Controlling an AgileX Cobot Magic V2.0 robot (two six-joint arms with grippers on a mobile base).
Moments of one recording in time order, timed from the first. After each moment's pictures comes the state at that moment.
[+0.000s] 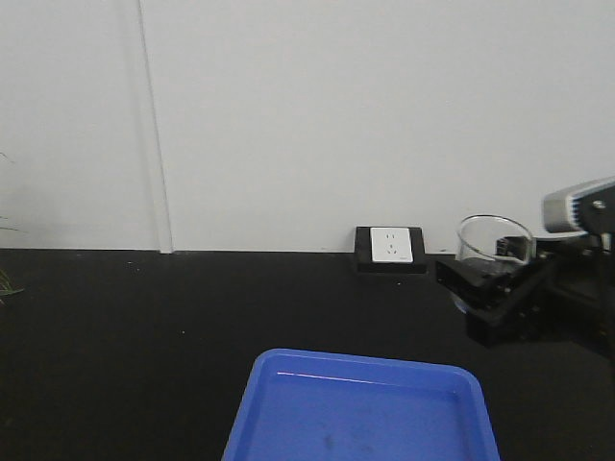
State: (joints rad) left arm 0.01 -0.01 0.03 0.01 0.36 -0.01; right arm 0.20 1.13 -0.90 -1.63 -0.28 1.55
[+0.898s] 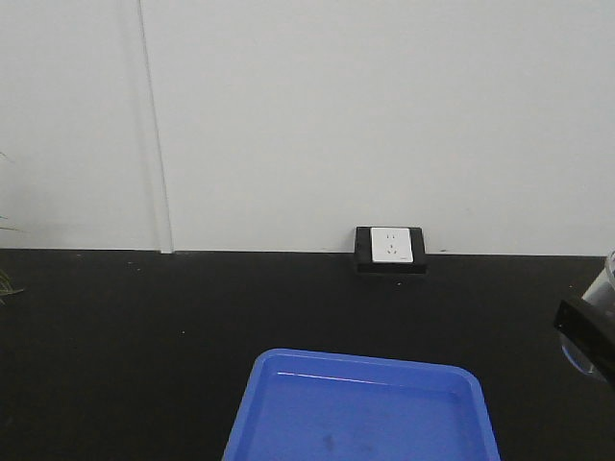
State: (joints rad) left arm 0.01 -0.01 0.03 0.01 0.36 -0.01; right arm 0.20 0.69 -0.65 -1.75 -0.18 1.78
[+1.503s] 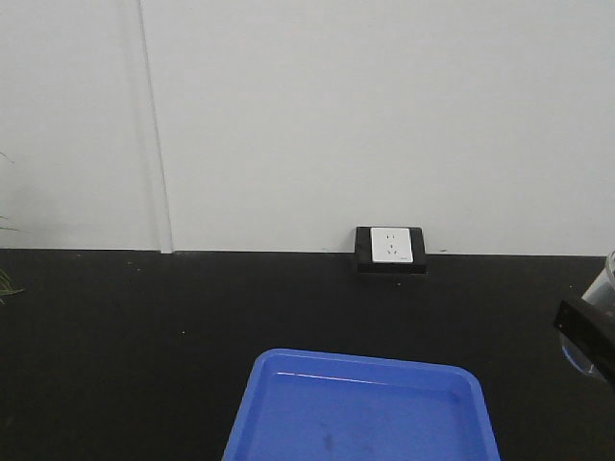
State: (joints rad) left arm 0.01 -0.01 0.03 0.01 0.36 -0.01; right arm 0.20 0.69 -0.65 -1.75 -0.18 1.78
